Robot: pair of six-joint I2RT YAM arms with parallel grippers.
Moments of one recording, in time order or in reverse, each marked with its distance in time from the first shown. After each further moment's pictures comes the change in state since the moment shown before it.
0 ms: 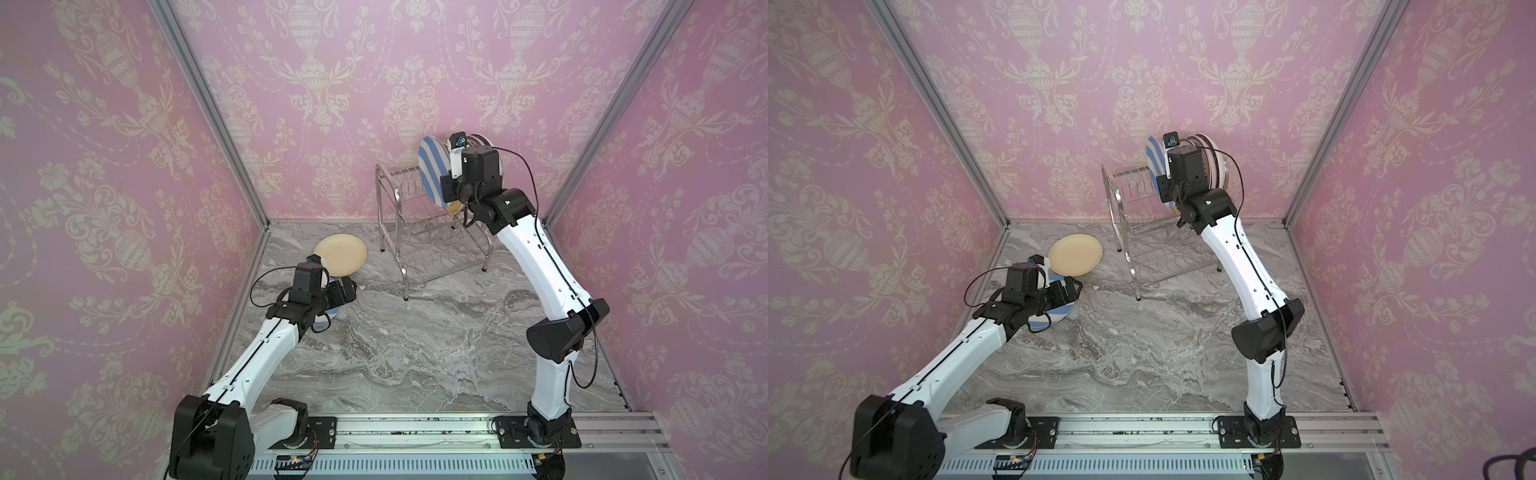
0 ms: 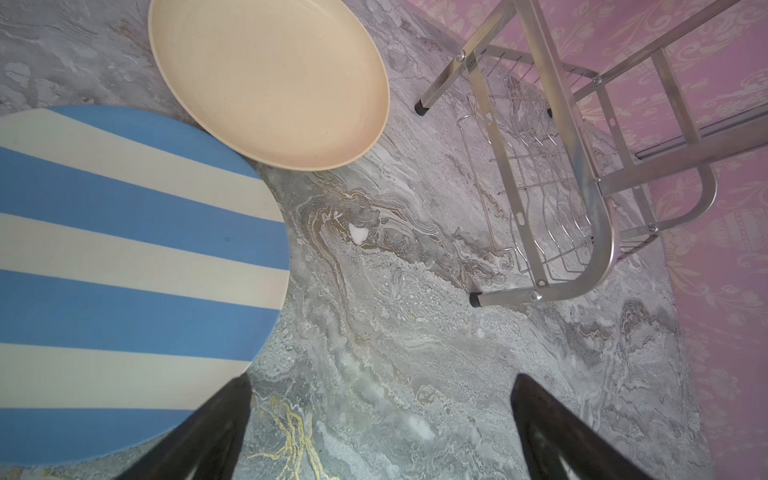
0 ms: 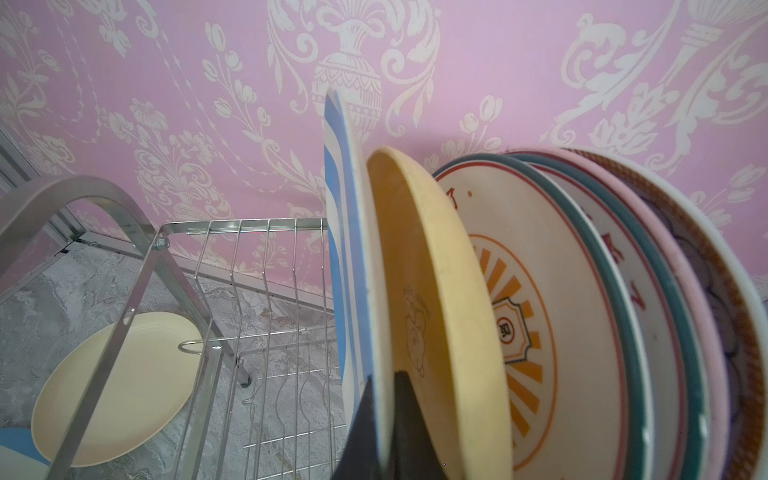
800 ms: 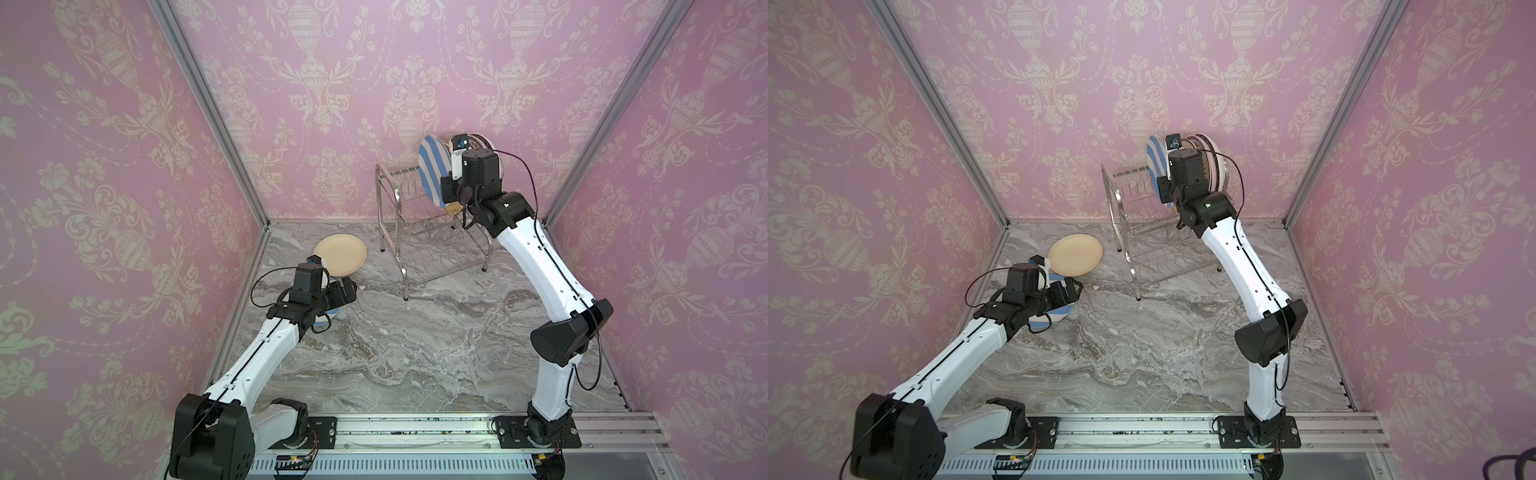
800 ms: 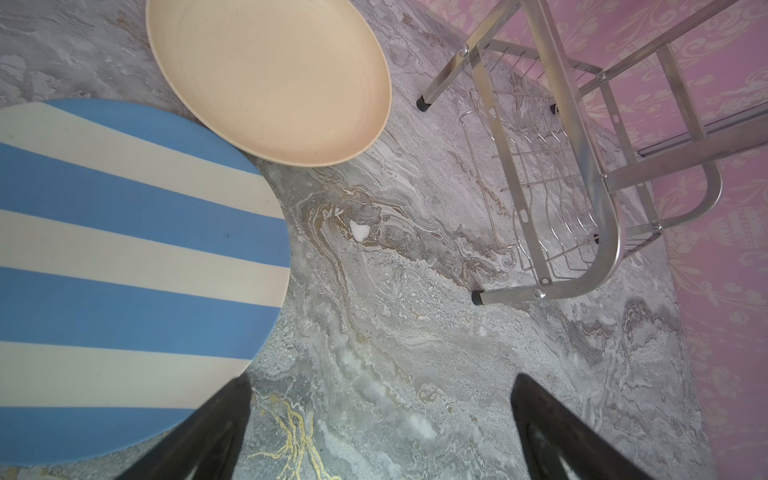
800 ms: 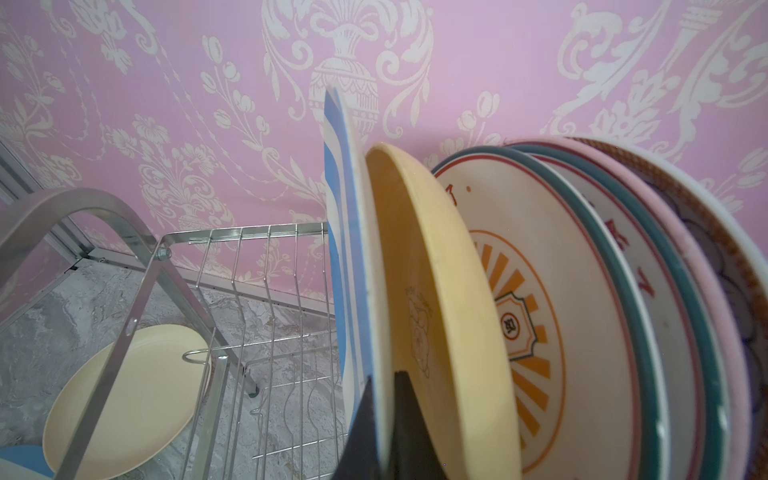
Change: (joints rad) left arm 0.000 0.005 -0.006 0.007 0.005 0.000; right arm 0.003 -0.037 -0.089 0.066 -0.004 0.040
